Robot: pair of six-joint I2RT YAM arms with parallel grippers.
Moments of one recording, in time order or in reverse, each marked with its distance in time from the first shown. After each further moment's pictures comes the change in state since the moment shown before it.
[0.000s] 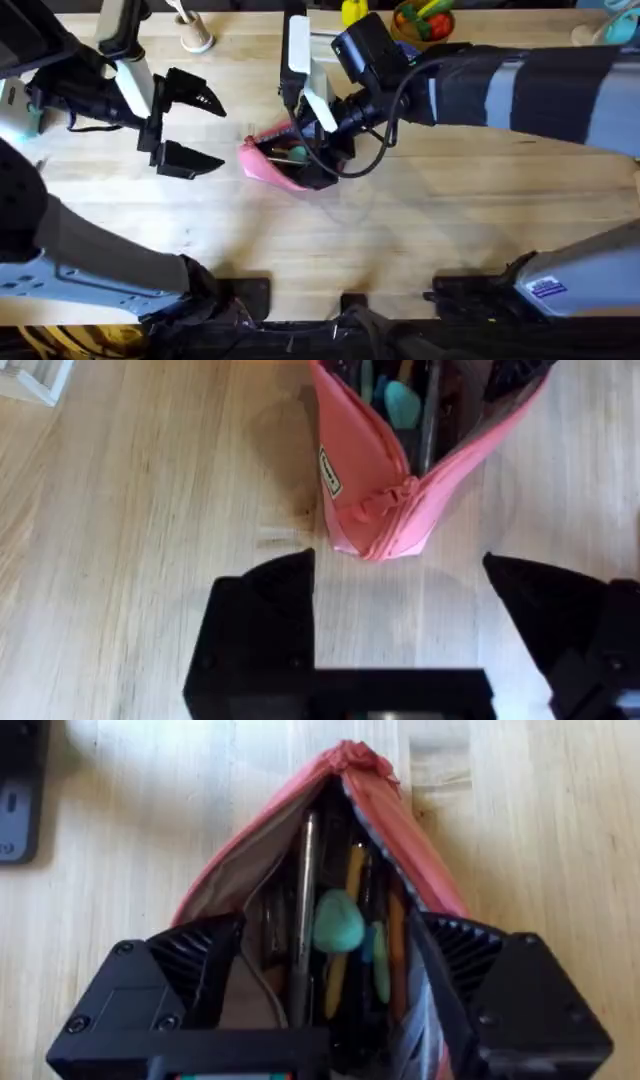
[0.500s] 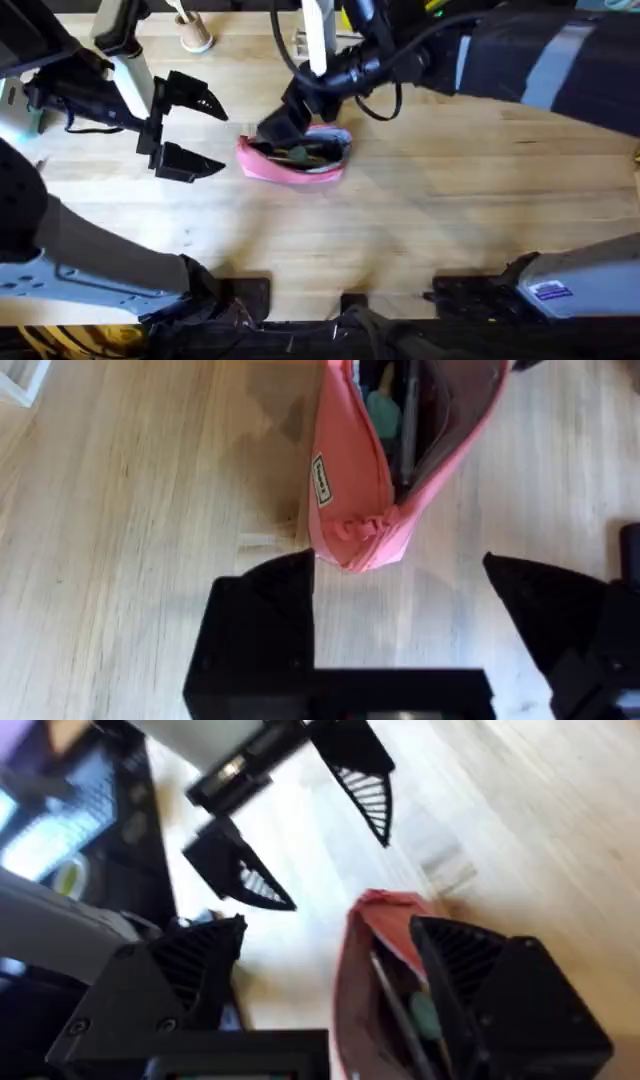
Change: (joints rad) left arm 0.000 0.000 0.000 -0.052 0.000 0.000; right arm 0.000 -0.057 0.158 -0.006 -0.043 0.550
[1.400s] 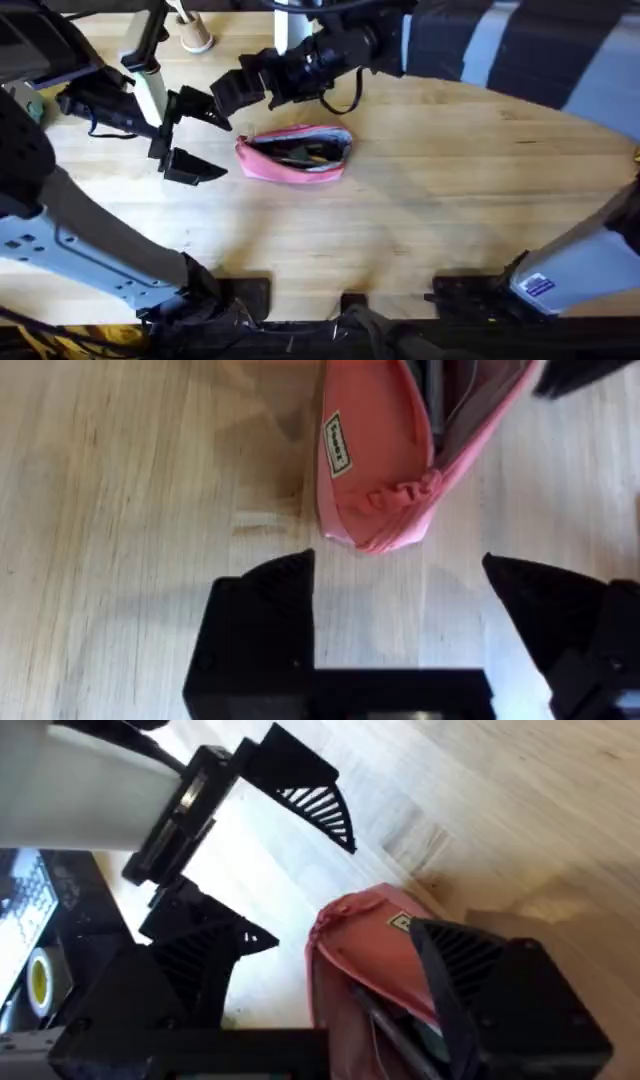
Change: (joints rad) left arm 0.000 0.148 0.000 0.079 -0.033 0.024; right arm 0.073 0.163 0.225 -0.085 0.122 0.546
